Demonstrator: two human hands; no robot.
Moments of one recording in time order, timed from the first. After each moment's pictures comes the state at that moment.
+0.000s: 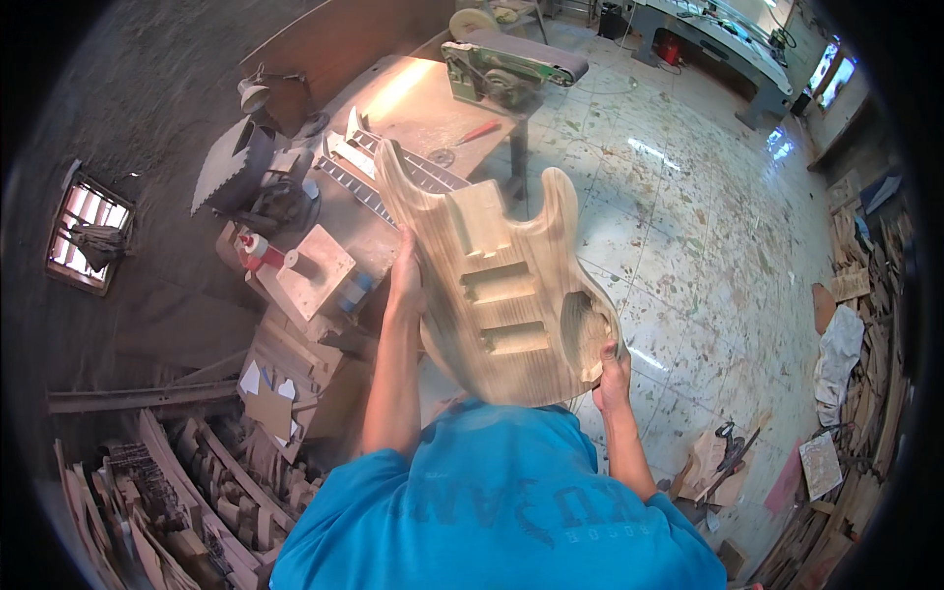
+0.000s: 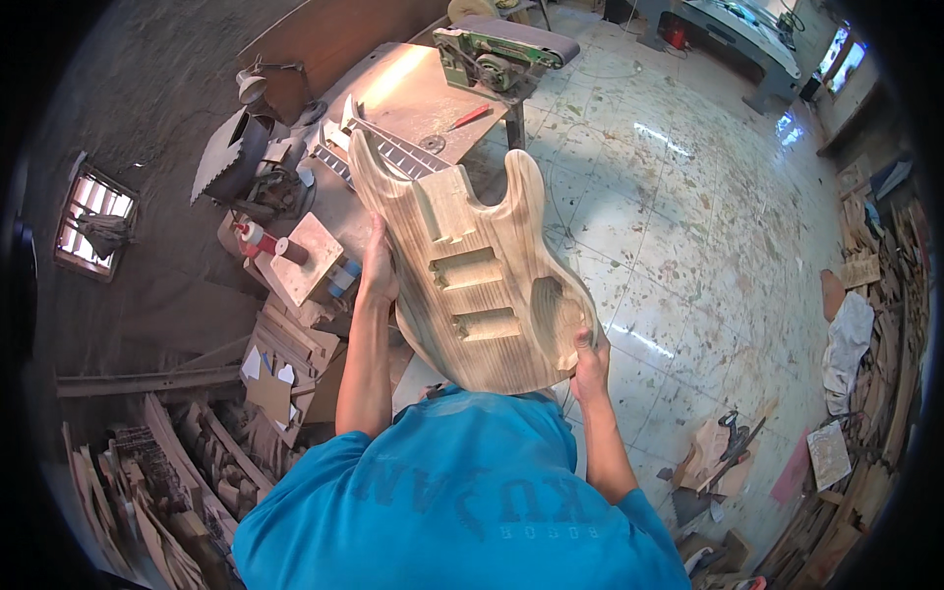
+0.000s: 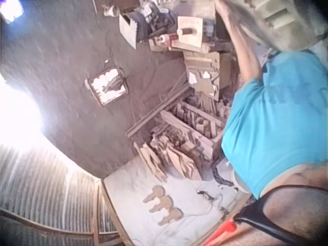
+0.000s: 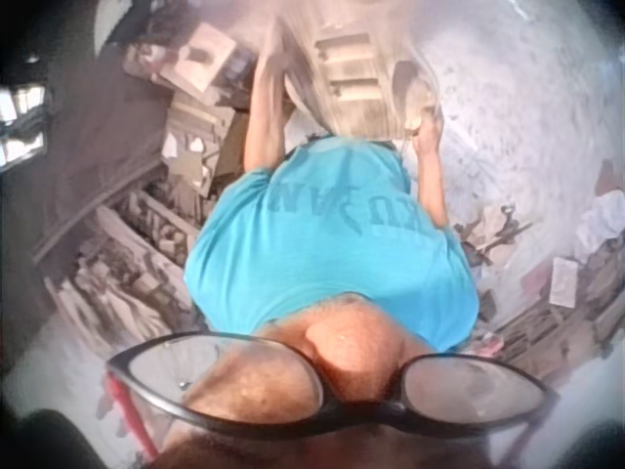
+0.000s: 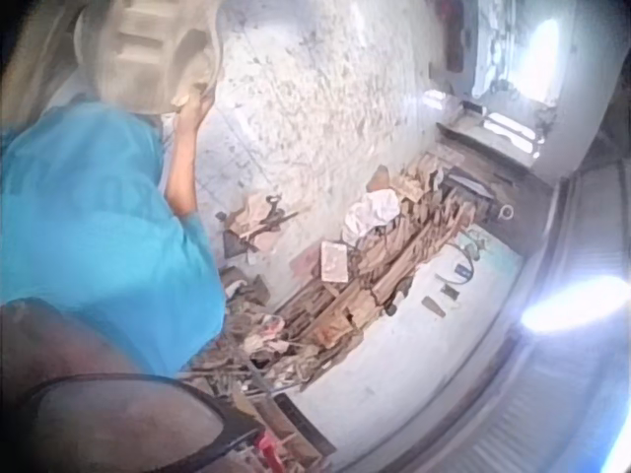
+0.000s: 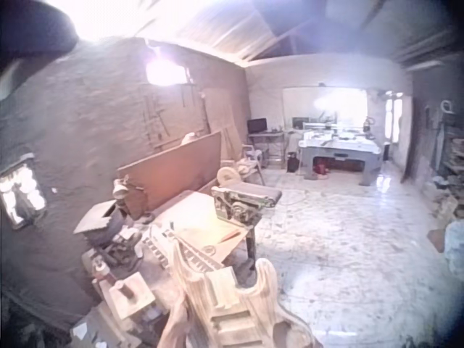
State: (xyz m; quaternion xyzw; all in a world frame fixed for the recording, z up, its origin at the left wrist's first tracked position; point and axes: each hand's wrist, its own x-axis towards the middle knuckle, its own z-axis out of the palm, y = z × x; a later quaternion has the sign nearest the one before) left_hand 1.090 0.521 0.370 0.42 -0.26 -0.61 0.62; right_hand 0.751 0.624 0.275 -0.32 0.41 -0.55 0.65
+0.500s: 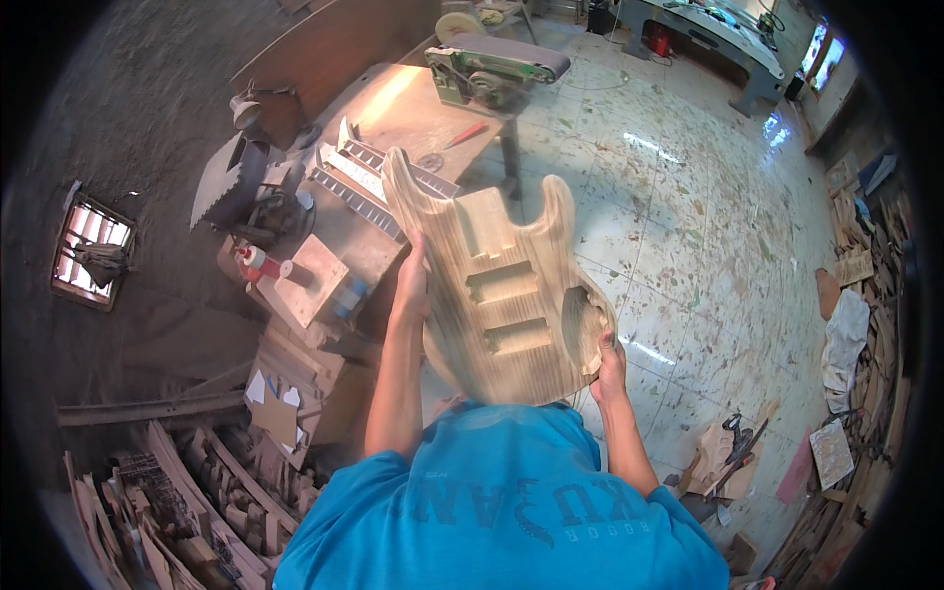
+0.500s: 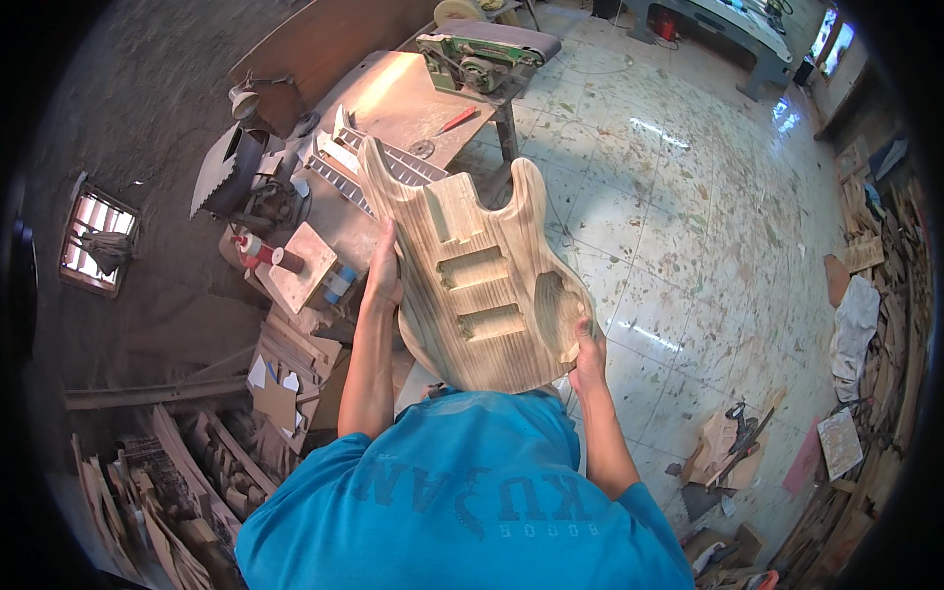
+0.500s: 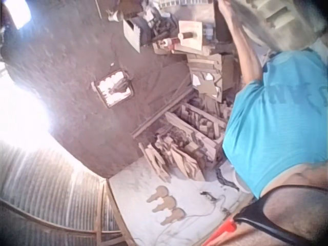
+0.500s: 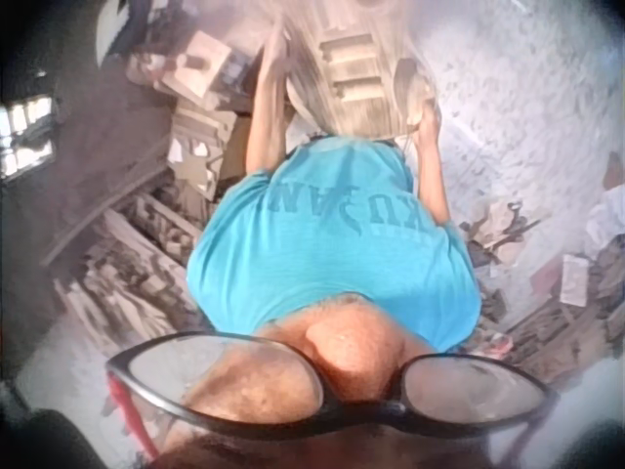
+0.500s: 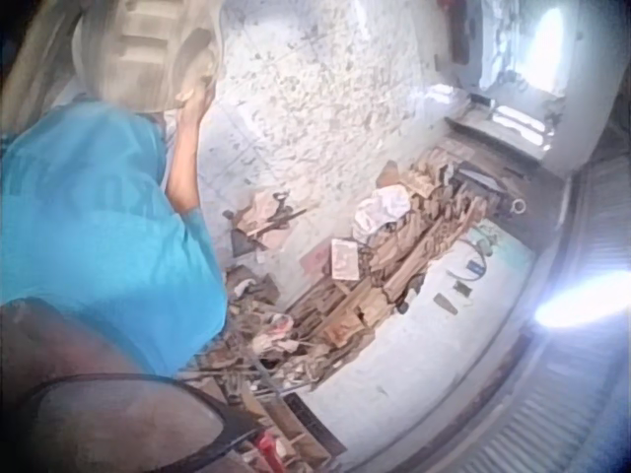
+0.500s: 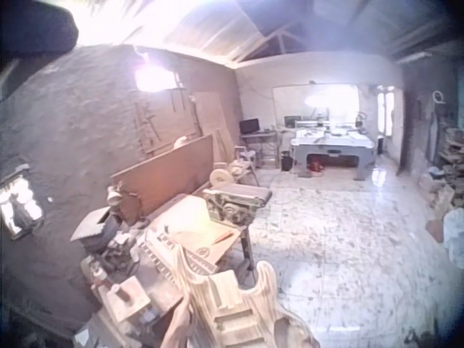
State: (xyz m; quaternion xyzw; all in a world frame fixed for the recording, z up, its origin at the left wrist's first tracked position) left_hand 1.067 0.515 0.350 0.46 -0.27 -0.62 0.58; right_hand 0.734 0.617 0.251 -0.24 0.41 -0.56 0.68
